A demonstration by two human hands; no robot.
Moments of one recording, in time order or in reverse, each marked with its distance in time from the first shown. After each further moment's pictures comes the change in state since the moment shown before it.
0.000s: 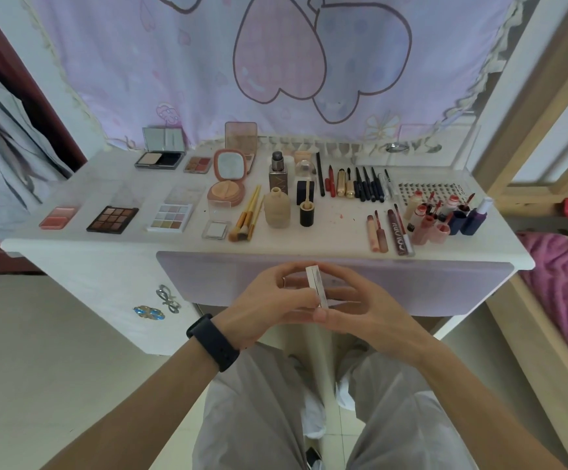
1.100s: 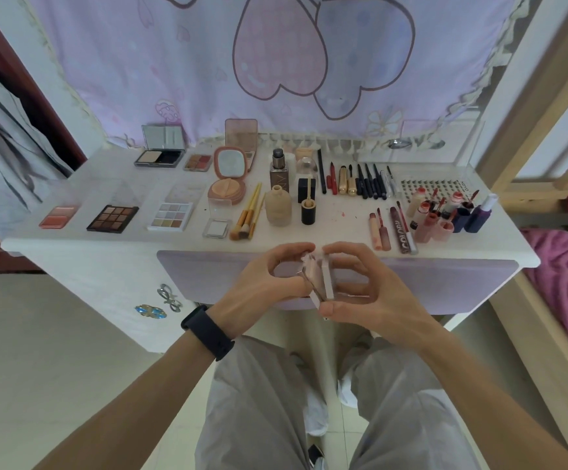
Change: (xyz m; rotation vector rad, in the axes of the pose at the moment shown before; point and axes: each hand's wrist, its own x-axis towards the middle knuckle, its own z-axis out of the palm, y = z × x) left_hand 0.000 0.008 -0.012 0.143 0.078 0.201; right_hand 0.007 -0.006 -0.008 0.175 0.052 -0.119
